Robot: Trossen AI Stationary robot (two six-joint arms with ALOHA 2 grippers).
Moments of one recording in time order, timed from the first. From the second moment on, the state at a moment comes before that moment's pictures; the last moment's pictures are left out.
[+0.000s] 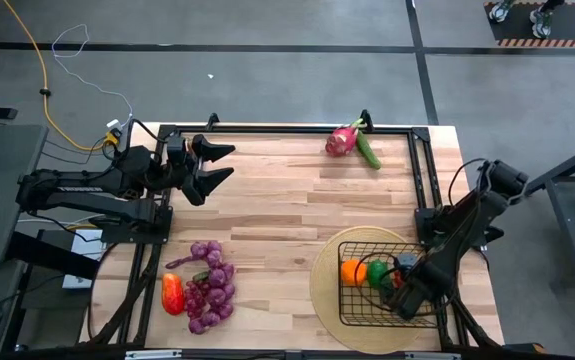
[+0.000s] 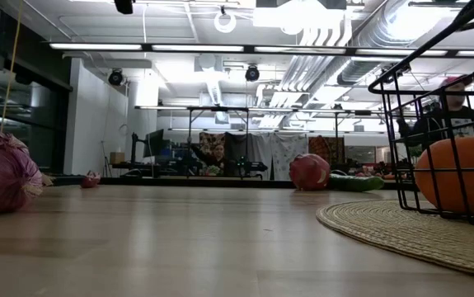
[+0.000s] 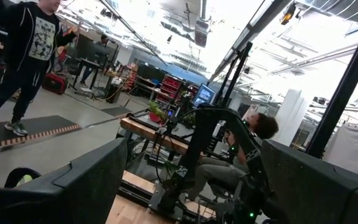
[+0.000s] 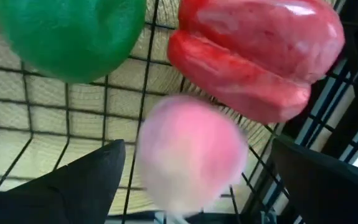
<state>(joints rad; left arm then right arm) 0.17 0.75 0.66 0.33 -0.14 -0.36 0.89 1.48 0.97 -0.99 -0.19 2.26</state>
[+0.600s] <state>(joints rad) 0.17 0.75 0.66 0.33 -0.15 -0.36 0.80 1.02 0.97 -0.94 0.45 2.02</state>
